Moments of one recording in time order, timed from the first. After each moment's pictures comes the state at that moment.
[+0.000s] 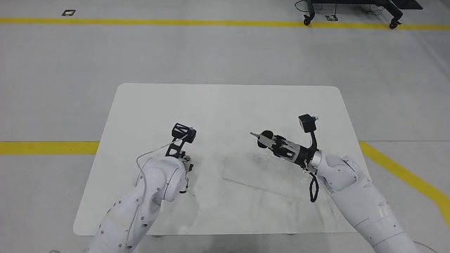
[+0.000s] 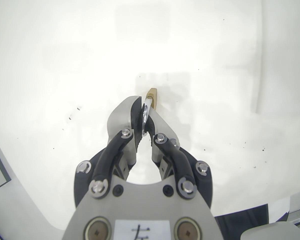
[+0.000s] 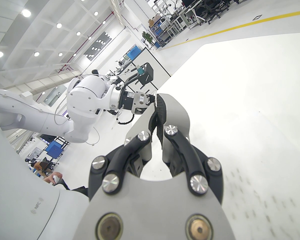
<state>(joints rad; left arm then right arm) 1.31 -1.18 -1.04 -1.90 1.36 0.22 -1.32 -1.31 -1.05 1.15 -1.35 -0.04 -0.91 0.47</state>
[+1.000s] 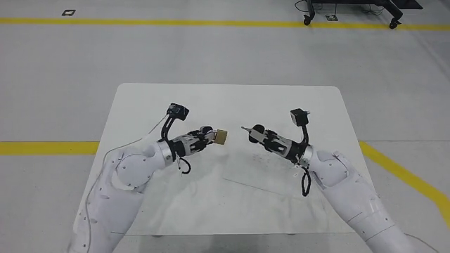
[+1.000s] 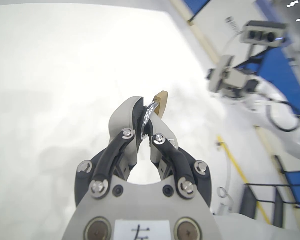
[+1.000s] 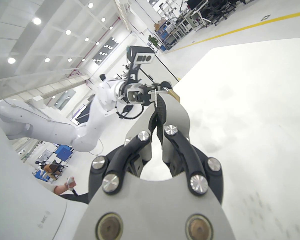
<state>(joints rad) 1.28 -1.20 -1.28 -1.63 0.30 -0.38 -0.82 -1.22 -1.09 1.04 -1.34 0.07 -0.87 0.46</state>
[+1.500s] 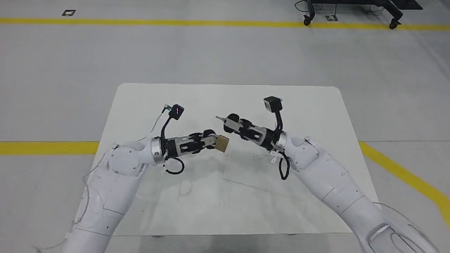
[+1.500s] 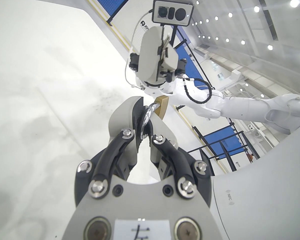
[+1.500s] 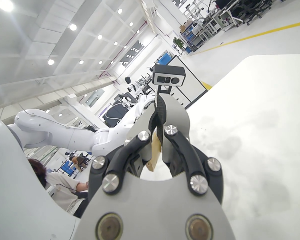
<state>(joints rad) 1.16 -1.19 -1.24 -1.37 -0.15 -0.65 -1.06 -0.97 -1.21 0.80 -1.13 0.17 -0.93 0.44</state>
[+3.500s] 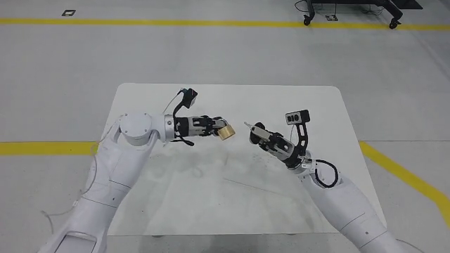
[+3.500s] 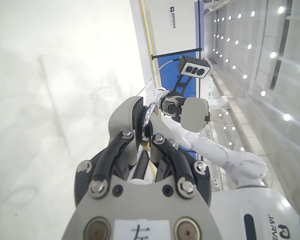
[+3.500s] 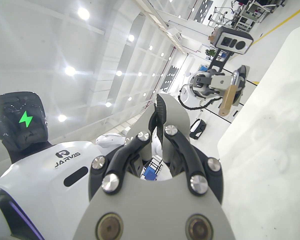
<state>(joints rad) 0.94 -1.22 -1.12 -1.27 -0.25 0.03 -1.13 -1.30 -1.12 1.04 -1.42 0.77 -0.73 0.82</state>
